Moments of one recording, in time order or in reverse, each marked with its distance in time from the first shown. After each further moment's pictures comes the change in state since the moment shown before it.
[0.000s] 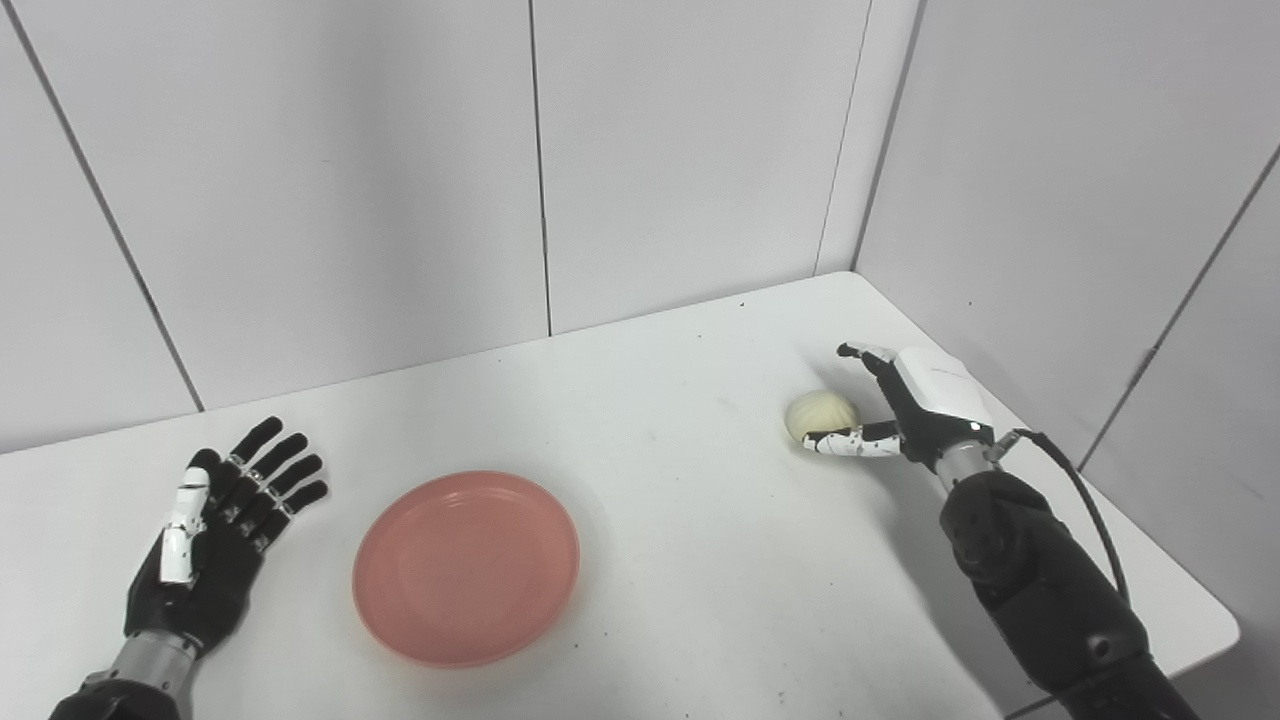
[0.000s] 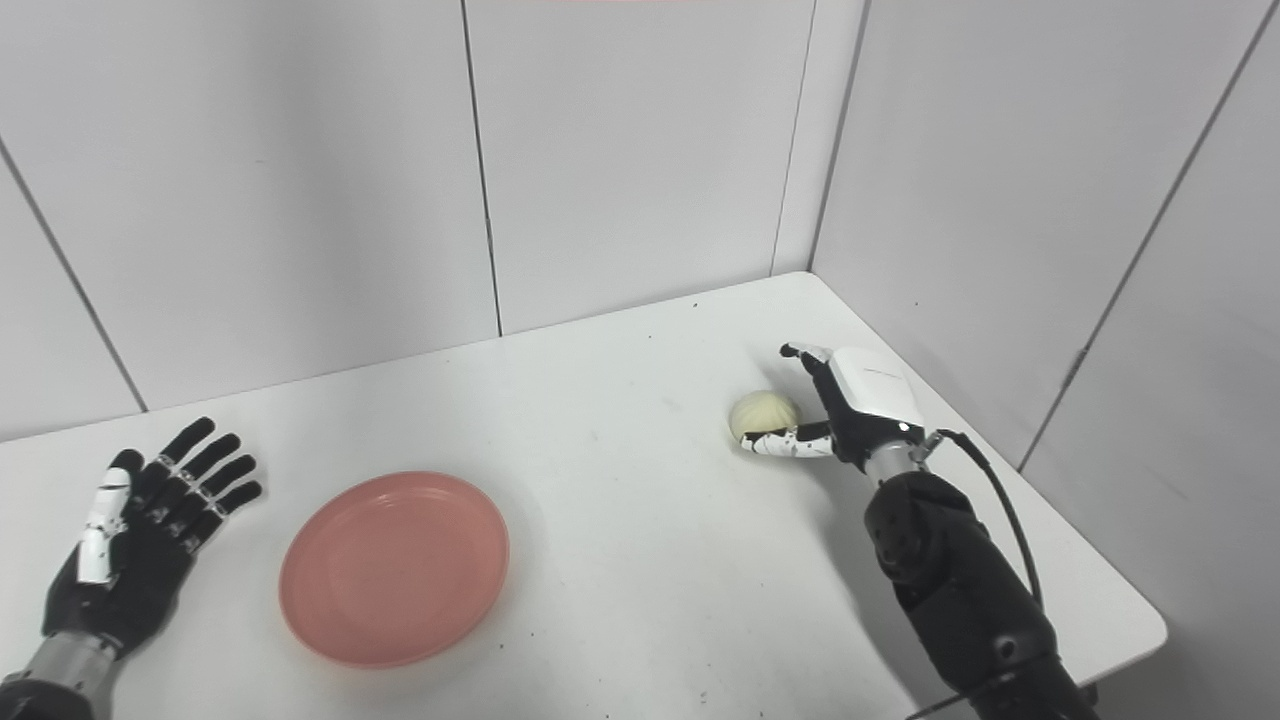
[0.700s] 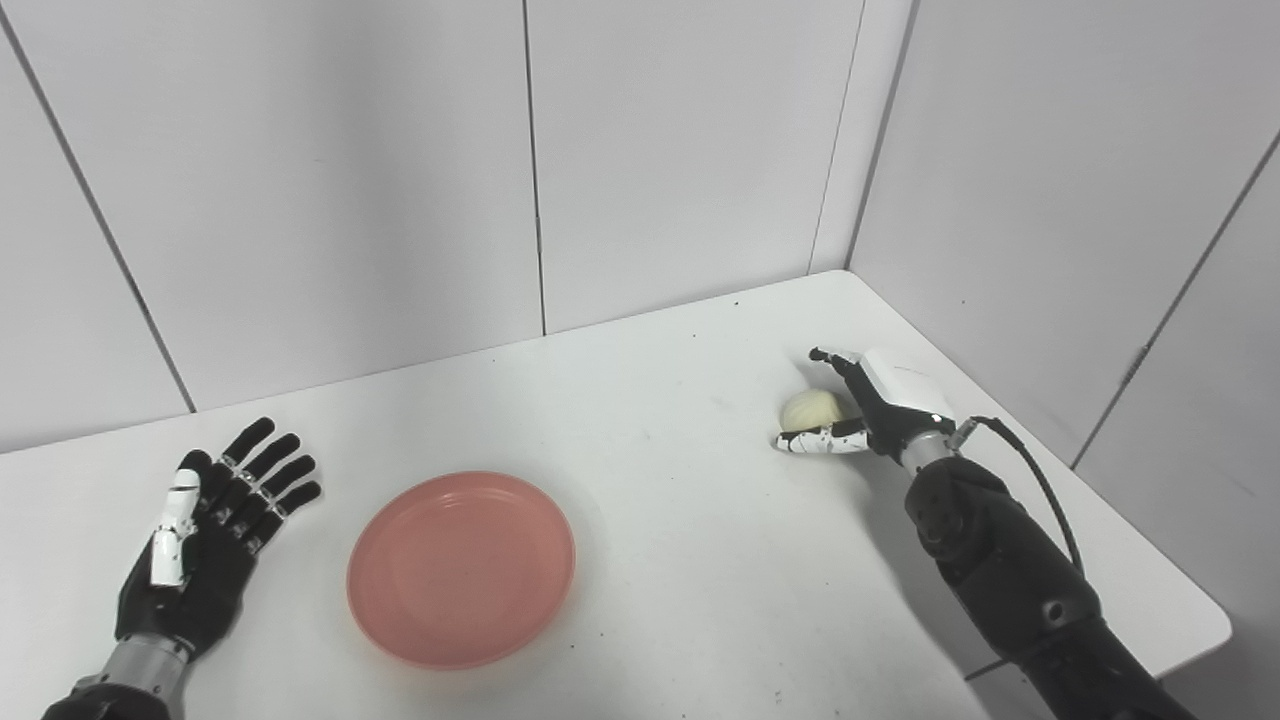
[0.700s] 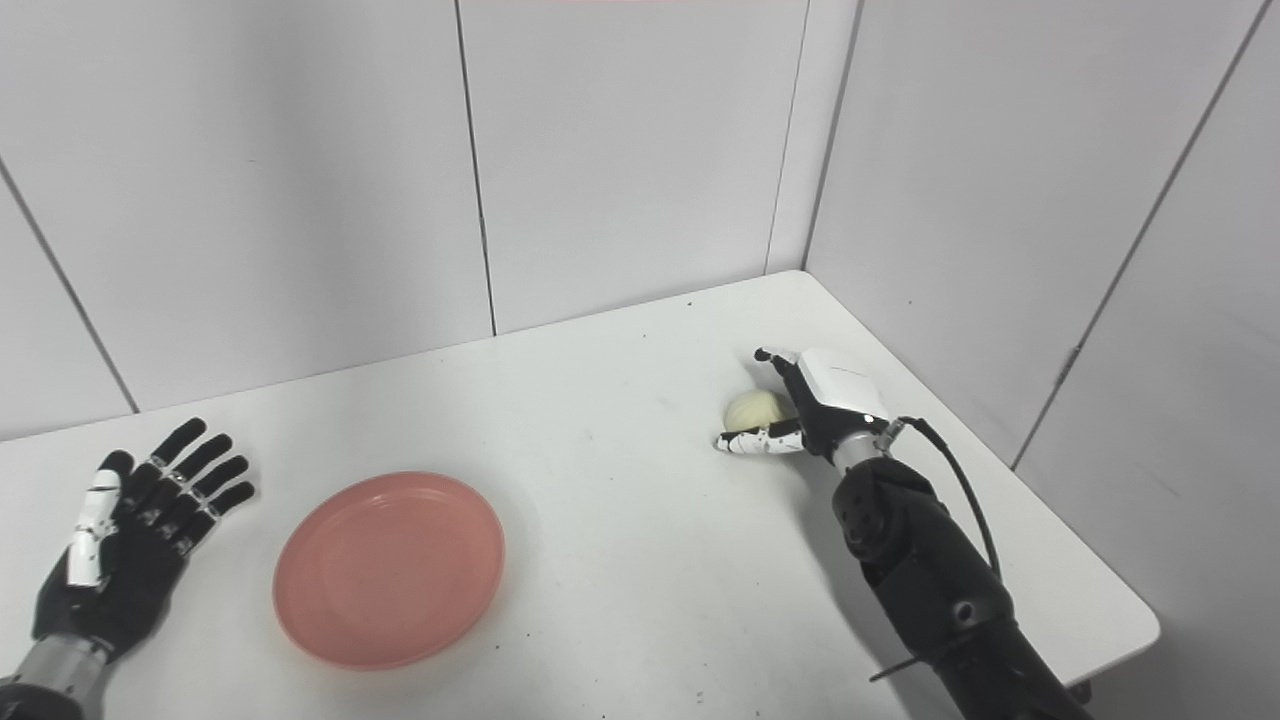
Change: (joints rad) left arm 0.019 0.011 0.006 -0.046 0.001 0.031 0.001; right arm -0.087 0.003 0.057 0.110 0.037 -0.001 -0.005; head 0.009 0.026
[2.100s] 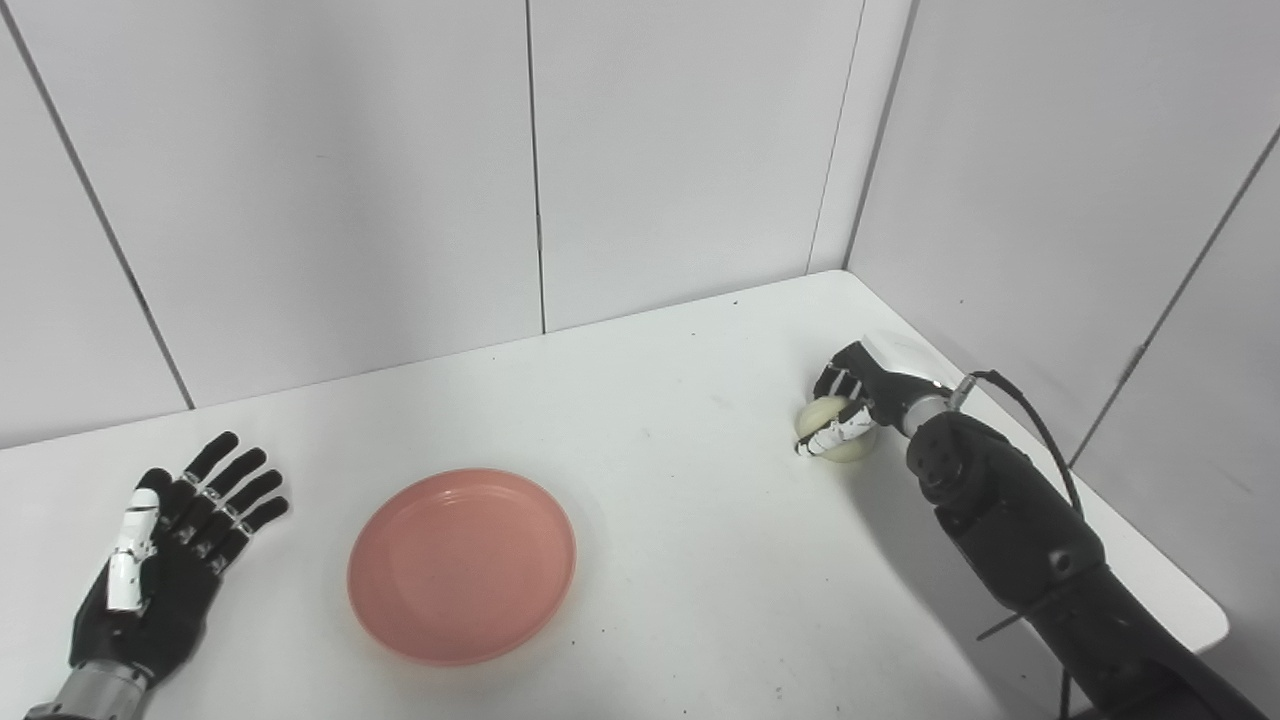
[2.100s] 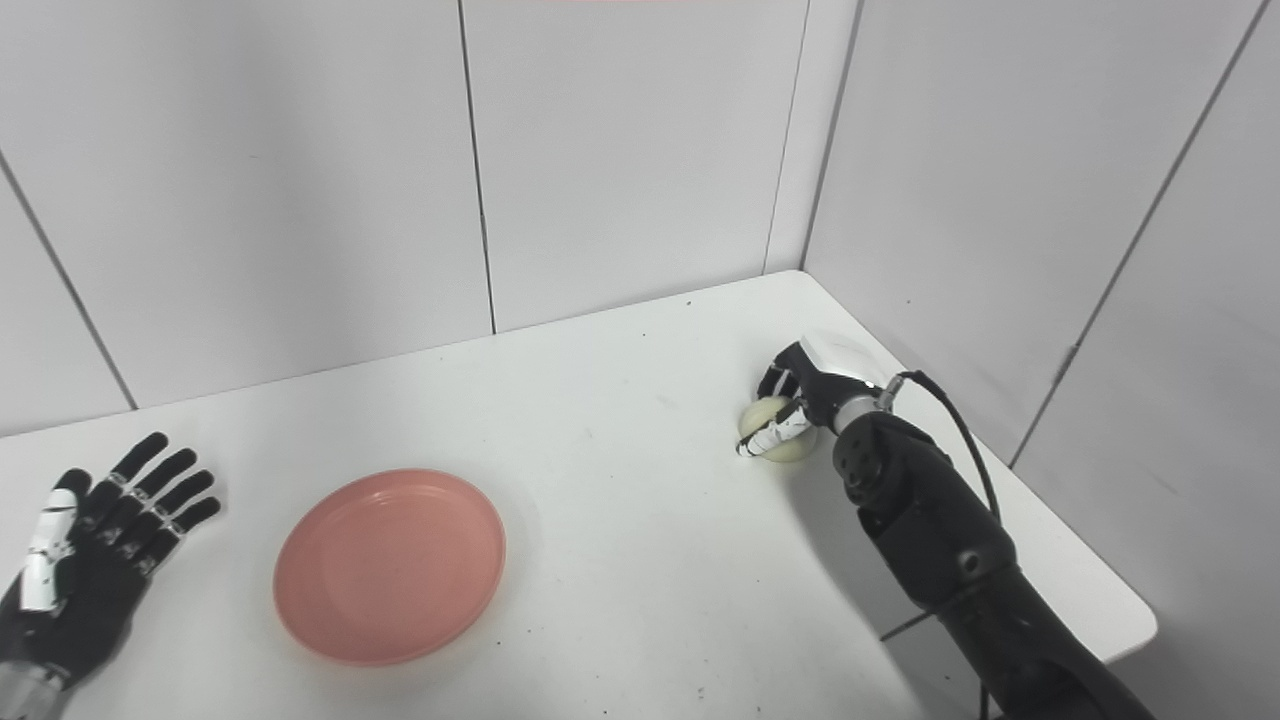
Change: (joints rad) left arm 0.054 0.021 0.009 -0.103 0.000 0.057 0.001; right arm -0.034 -0.076 0.060 -0.100 0.045 0.218 0.195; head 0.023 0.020
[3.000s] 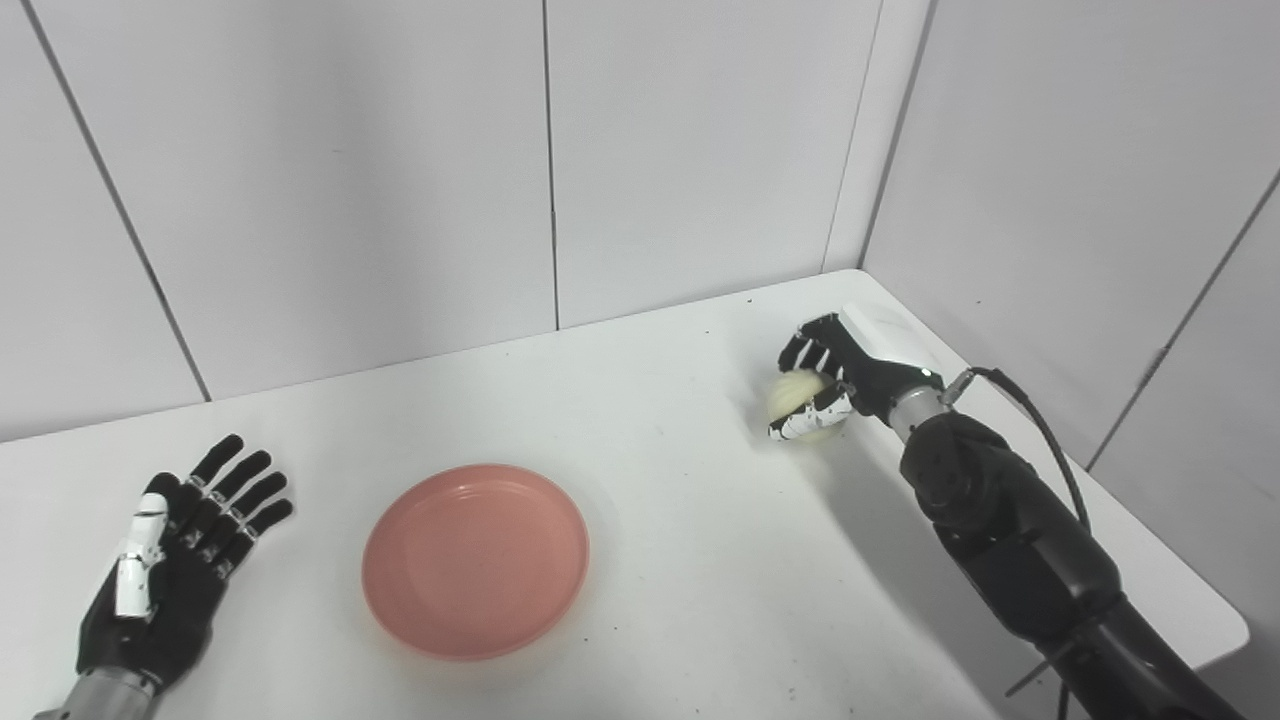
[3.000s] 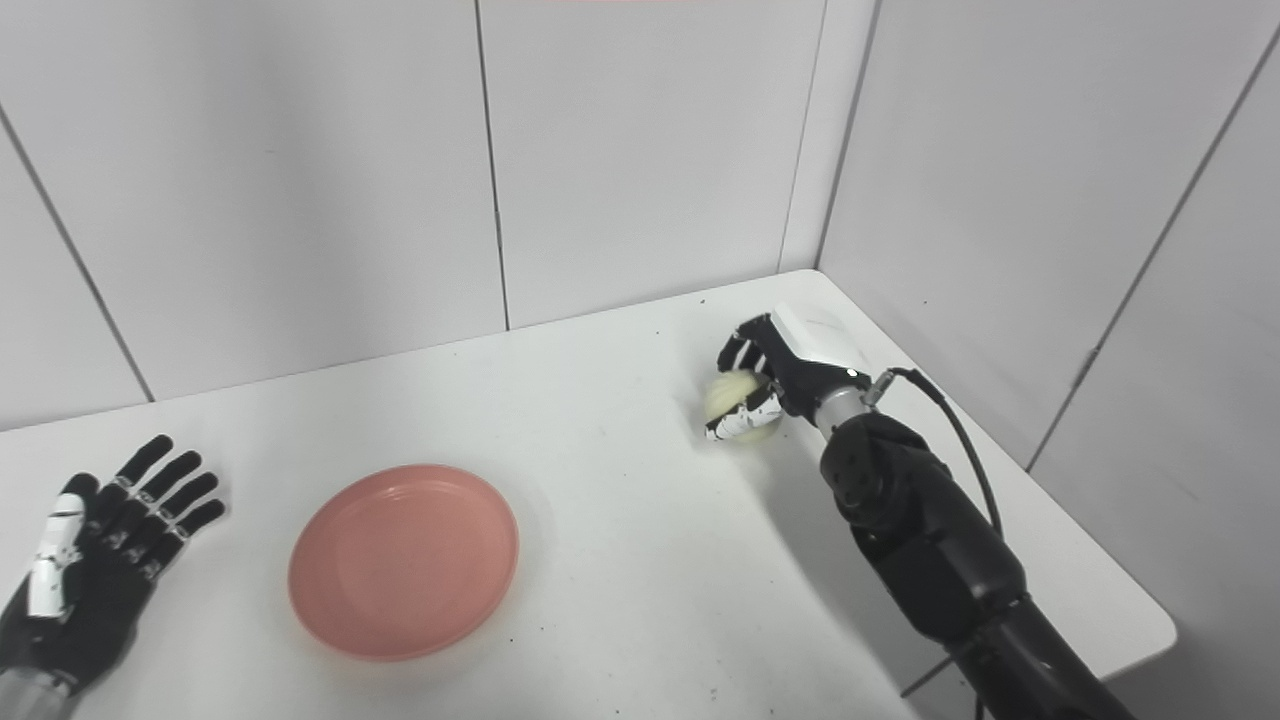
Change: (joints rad) left arm 0.068 -0.013 -0.021 -0.125 0.028 0.024 0.061; right arm 0.032 0.030 -0.003 -0.282 0.006 -0.032 -0.012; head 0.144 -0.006
